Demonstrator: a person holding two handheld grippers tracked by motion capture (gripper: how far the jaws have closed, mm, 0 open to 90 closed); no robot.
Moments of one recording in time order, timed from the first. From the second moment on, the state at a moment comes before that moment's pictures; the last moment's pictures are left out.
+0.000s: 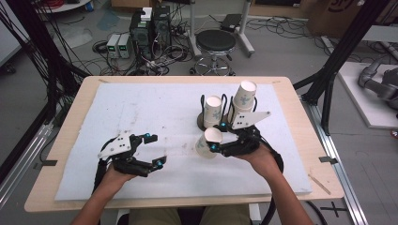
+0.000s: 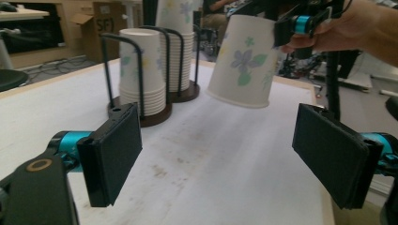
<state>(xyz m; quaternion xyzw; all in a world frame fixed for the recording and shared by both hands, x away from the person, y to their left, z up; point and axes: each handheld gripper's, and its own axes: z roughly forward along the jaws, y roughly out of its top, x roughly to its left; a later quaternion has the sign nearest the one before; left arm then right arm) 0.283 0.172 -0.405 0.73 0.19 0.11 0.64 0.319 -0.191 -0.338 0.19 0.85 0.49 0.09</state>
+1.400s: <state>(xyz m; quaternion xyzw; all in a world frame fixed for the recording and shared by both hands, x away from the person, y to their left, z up) 0.311 0.085 -0.413 0.78 0.12 0.05 0.62 0.313 -0.164 -0.338 0.15 0.86 0.49 0.05</state>
